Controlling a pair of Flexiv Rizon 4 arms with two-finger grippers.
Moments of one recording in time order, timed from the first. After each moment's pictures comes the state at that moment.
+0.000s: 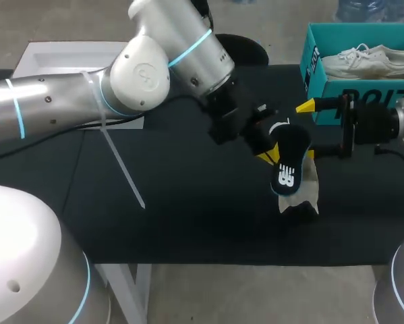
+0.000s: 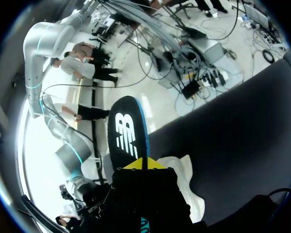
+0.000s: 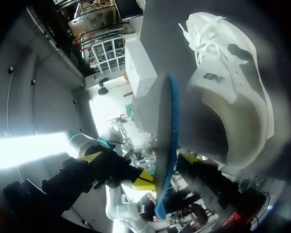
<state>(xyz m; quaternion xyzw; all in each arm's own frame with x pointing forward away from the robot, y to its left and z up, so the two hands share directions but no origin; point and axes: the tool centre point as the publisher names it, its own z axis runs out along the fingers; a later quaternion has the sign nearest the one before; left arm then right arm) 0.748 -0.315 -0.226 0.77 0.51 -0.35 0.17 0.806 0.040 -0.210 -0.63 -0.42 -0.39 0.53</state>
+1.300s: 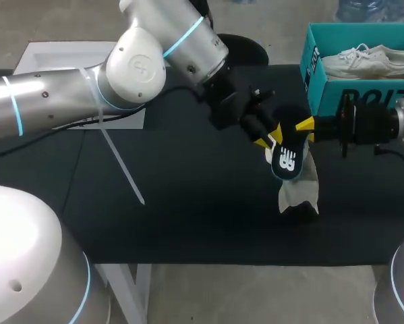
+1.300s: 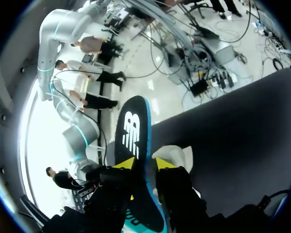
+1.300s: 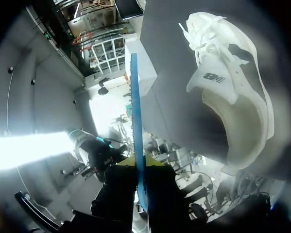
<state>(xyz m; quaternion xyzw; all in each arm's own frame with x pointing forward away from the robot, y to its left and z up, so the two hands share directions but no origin) 0.775 -0.309 -0.209 0.72 0.56 -0.36 0.18 0.807 0.040 -0.210 -0.63 -0.42 -0.39 0.53</state>
